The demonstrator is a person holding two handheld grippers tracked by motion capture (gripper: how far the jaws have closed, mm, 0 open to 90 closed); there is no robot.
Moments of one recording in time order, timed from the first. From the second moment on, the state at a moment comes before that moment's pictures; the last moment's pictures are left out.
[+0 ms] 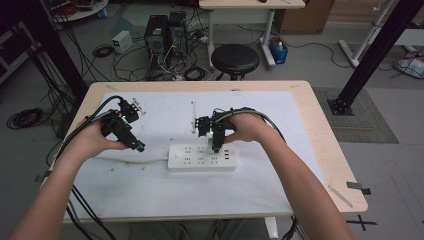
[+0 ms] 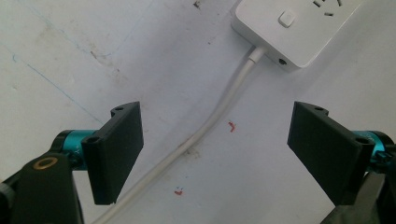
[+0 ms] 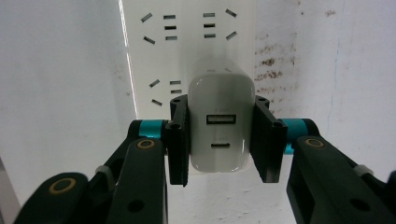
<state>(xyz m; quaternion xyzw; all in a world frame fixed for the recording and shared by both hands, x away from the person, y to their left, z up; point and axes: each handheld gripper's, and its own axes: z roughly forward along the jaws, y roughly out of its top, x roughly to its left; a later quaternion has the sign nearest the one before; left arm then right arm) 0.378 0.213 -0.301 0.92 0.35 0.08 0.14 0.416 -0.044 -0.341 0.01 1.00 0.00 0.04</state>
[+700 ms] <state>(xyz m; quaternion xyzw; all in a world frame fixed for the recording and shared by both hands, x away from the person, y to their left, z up) 0.380 0.202 -0.317 0.93 0.34 0.06 0.13 0.415 -0.038 -0.358 -0.01 1.00 -0.02 0.05</state>
